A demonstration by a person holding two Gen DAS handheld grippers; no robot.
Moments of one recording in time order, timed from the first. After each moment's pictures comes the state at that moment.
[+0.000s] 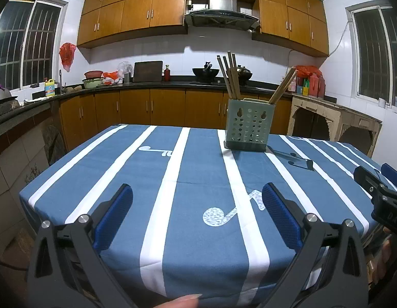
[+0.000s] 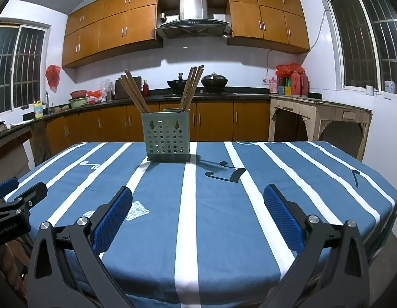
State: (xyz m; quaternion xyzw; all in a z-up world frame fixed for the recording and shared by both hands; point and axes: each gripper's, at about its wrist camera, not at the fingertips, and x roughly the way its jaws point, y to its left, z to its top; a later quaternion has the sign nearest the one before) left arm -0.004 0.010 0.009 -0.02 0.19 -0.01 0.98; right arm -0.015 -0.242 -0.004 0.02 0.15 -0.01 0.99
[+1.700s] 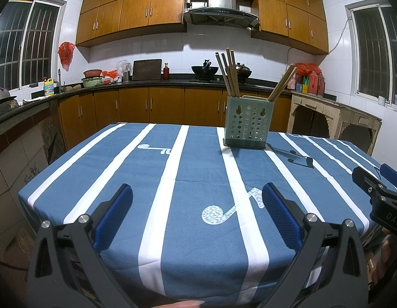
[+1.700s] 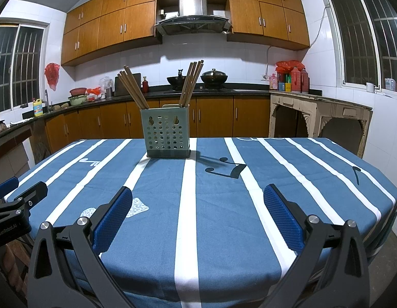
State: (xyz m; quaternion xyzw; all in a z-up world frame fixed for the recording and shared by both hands) left arm -0.004 0.011 0.008 -0.02 0.19 -0.01 0.98; right arm -0.014 -0.244 -0.005 0.03 0.16 -0.01 0.99
